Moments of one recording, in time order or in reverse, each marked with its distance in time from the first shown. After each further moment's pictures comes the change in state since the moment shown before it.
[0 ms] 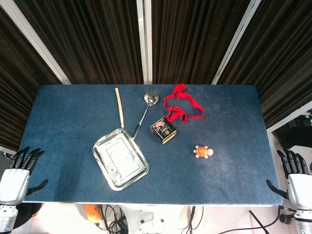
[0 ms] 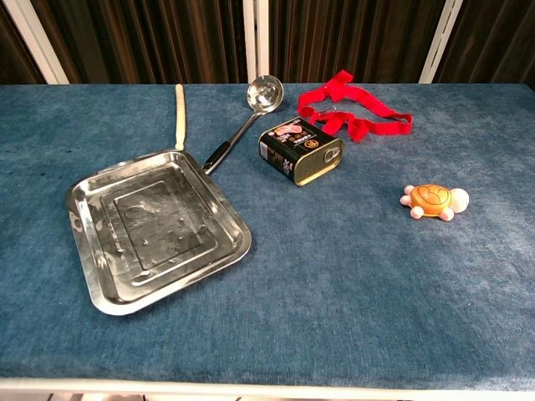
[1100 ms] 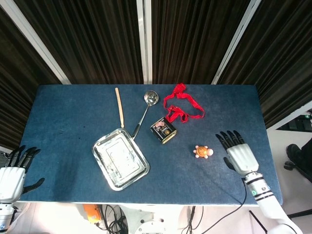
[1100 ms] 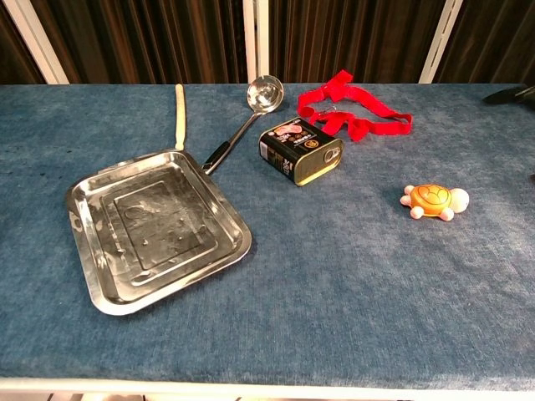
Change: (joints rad) left arm -0.005 0.021 -0.009 0.018 -0.025 -0.014 -0.039; right arm 0.382 -0.043 0.107 -0.241 0.164 -0.558 -0.525
